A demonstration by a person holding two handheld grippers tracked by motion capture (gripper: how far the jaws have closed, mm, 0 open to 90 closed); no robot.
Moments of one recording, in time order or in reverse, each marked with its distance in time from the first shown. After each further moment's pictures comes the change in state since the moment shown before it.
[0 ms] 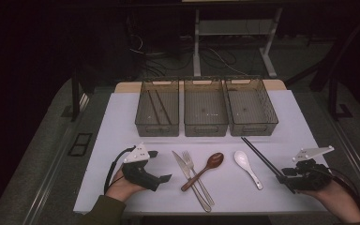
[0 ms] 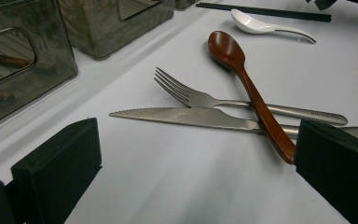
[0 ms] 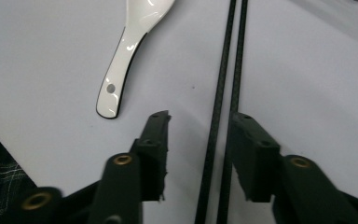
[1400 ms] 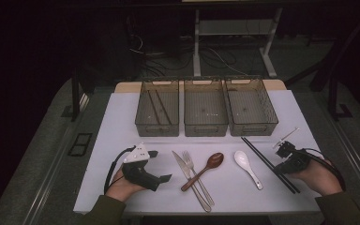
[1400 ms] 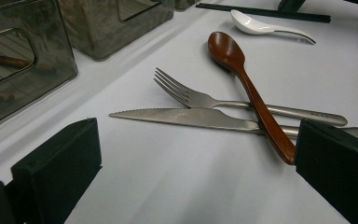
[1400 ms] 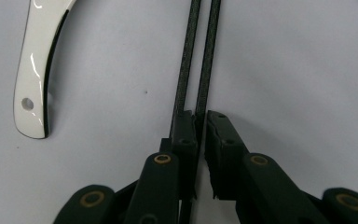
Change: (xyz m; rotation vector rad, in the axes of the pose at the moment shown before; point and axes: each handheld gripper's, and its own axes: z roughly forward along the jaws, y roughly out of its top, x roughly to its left) left arm 0.000 0.000 0.001 -0.007 -0.001 -0.005; right arm -0.018 0.049 0.041 0.353 -0.061 0.002
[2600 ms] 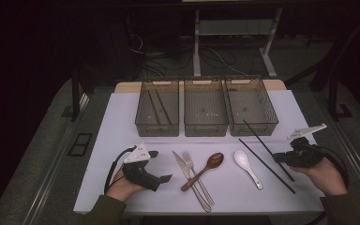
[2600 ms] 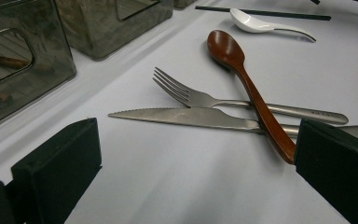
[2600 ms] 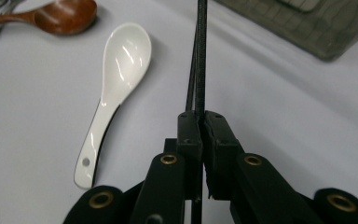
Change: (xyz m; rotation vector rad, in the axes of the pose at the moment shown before) left arm -0.001 0.000 0.001 0.004 -0.002 0.006; right arm -0.012 -0.015 -0.029 -0.398 0.109 0.032
